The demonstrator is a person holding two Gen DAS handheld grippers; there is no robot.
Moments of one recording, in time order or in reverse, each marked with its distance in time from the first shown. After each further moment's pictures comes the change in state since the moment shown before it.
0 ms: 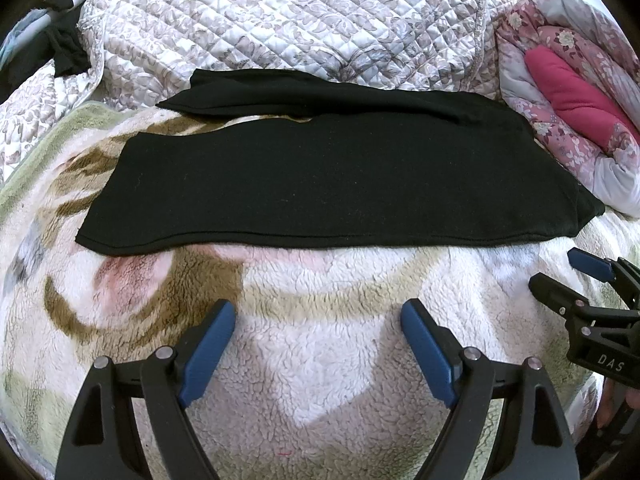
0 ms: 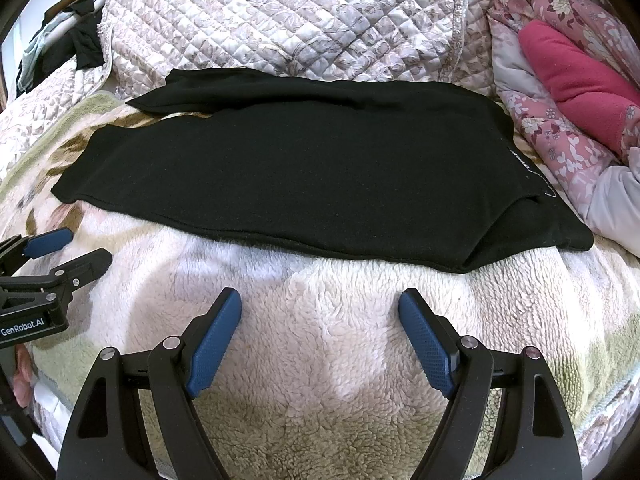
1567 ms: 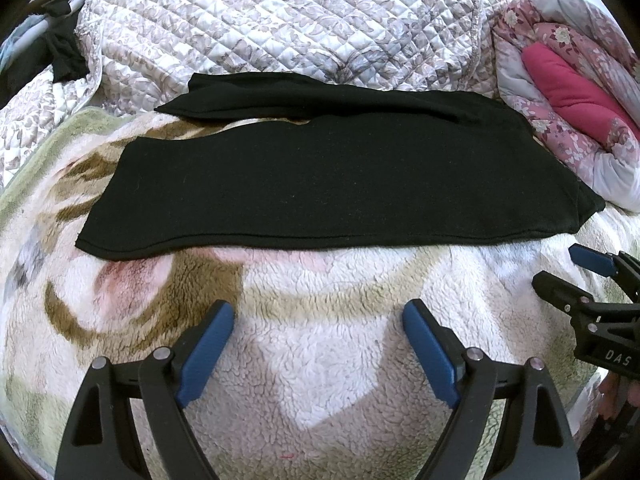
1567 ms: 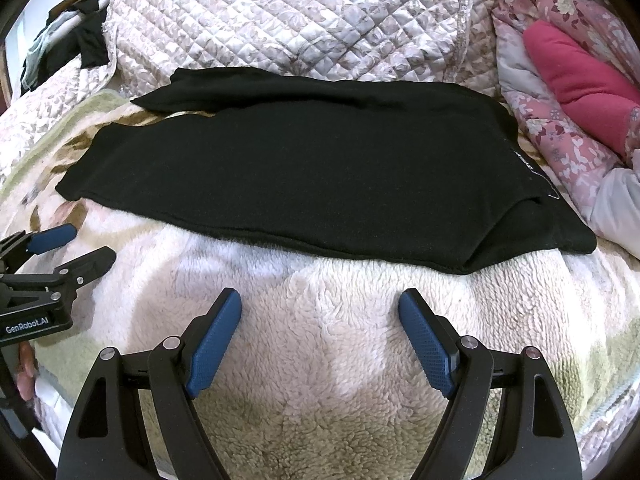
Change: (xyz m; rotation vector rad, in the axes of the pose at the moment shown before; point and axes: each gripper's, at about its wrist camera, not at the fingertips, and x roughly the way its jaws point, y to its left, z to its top) left arm -0.002 0.000 0.003 0.007 -0.004 0.003; right arm 0.001 0.000 -0.002 0.000 -0.001 0.013
